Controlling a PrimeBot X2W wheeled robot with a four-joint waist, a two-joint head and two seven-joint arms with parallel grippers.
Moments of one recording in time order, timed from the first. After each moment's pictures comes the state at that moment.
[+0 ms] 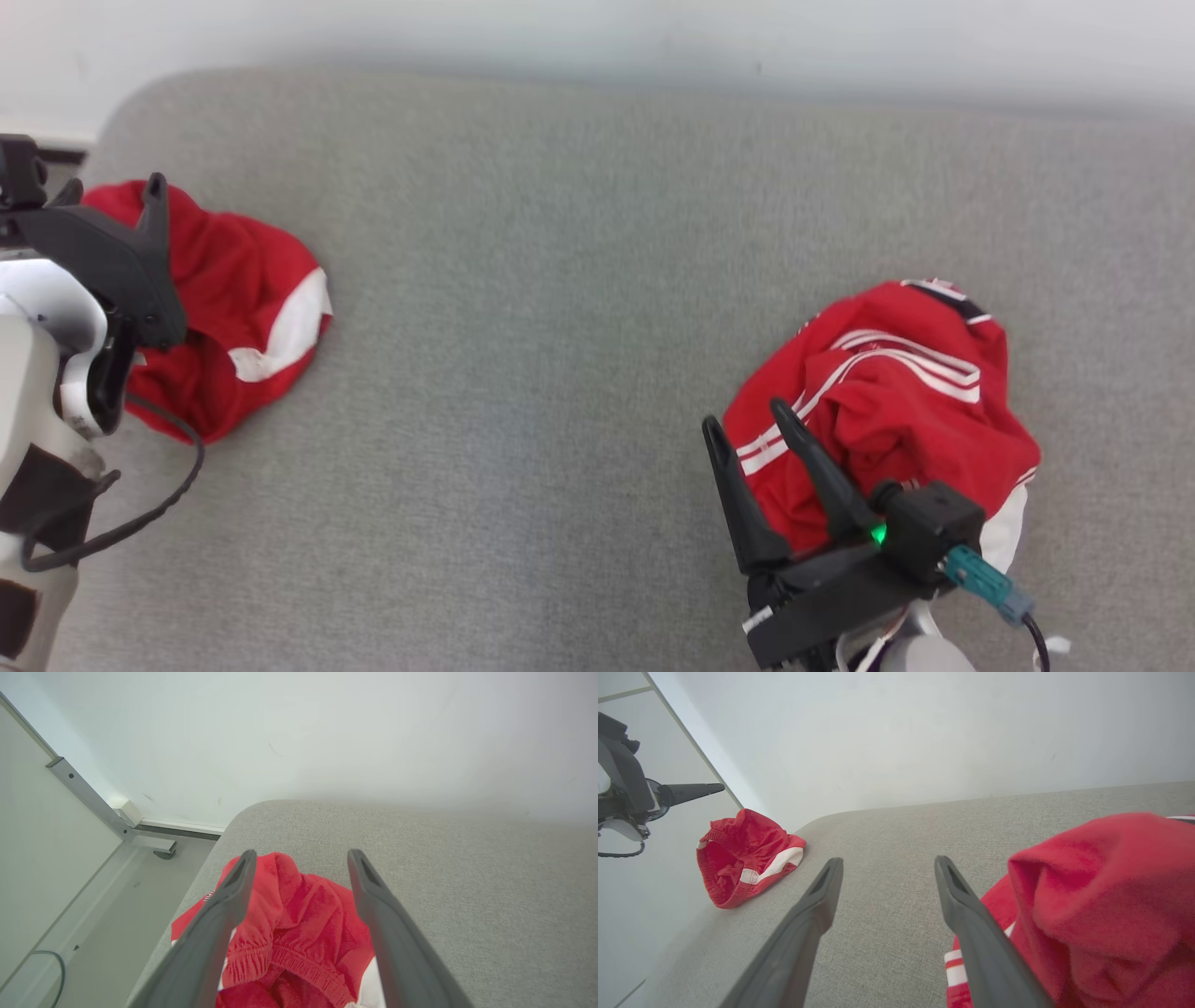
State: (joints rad) left arm -0.96 0.45 -0.38 0.83 -0.64 -0.02 0.13; right arm -0.15 -0.05 0.25 0.03 0.25 0.13 -0.08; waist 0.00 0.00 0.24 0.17
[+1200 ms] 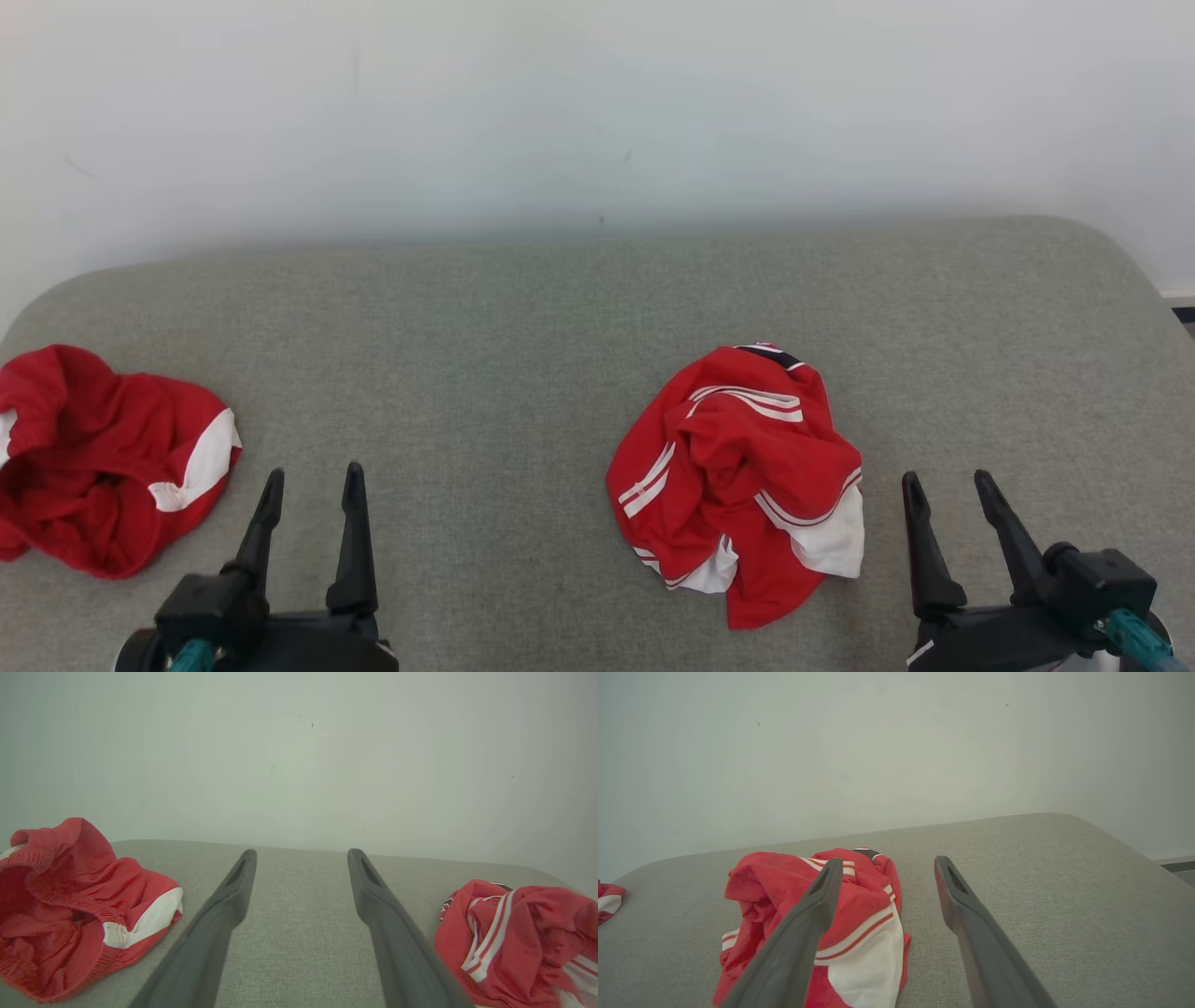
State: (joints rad) left arm -0.14 0.31 -0.35 0.11 -0.52 0.20 -0.26; right arm 0.03 -0.08 -0.09 0.01 0.17 0.13 -0.06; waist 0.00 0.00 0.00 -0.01
